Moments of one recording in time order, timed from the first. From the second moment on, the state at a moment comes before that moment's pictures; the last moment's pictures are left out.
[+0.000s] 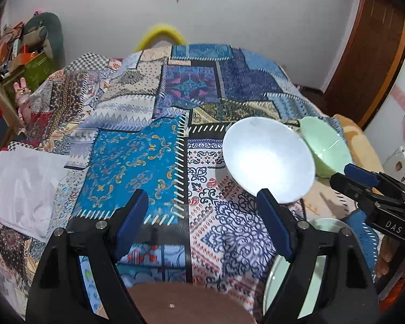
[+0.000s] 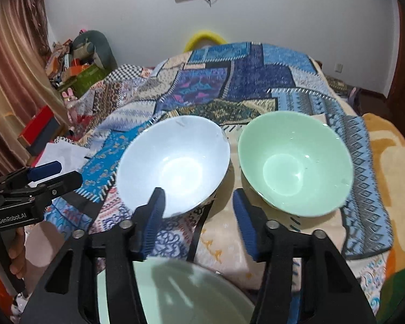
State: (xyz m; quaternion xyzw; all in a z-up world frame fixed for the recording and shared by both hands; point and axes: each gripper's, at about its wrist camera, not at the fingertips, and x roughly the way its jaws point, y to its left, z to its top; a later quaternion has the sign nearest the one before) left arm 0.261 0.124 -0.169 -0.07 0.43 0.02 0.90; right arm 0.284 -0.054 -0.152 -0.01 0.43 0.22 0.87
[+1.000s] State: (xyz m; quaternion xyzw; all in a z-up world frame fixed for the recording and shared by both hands) left arm 0.336 0.122 -0.229 -0.05 0.49 0.02 0.87; right arm 0.313 -0.012 -0.176 -0.07 0.46 0.29 0.84
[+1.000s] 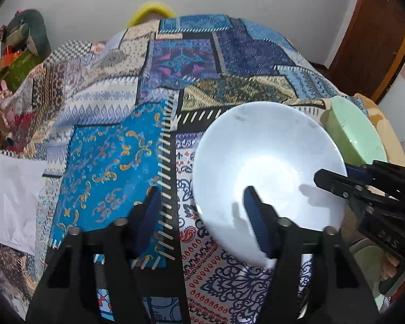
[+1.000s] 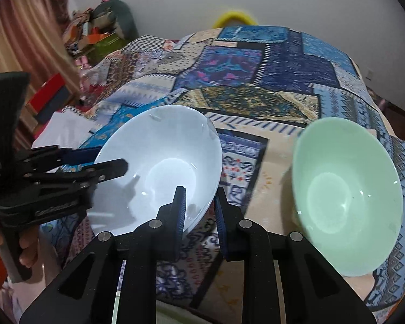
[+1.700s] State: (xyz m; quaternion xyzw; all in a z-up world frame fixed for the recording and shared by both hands) left arm 0.310 0.114 -0.229 -0.07 0.51 0.00 0.86; right arm 0.286 -0.024 -0.155 -0.06 0.46 0.27 0.85
